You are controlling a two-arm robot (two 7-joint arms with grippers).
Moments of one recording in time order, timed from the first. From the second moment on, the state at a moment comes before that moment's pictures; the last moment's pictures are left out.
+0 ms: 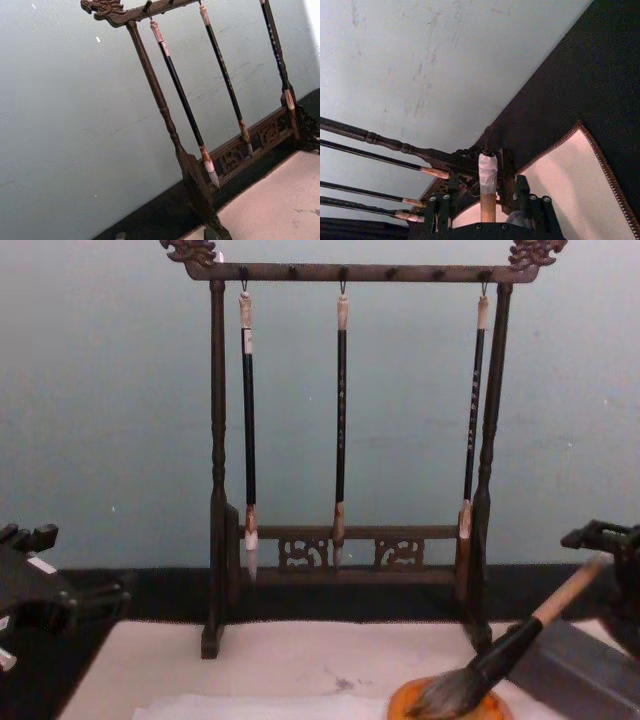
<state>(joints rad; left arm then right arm) -0.20 0.60 0.45 -1.41 -0.25 -0.12 0.03 0.43 0.39 -0.33 -1.10 1.52 0.31 0.10</state>
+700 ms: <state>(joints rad) -0.20 0.60 0.45 -1.41 -0.25 -0.12 0.03 0.42 0.39 -0.33 -1.10 1.52 0.31 0.10</state>
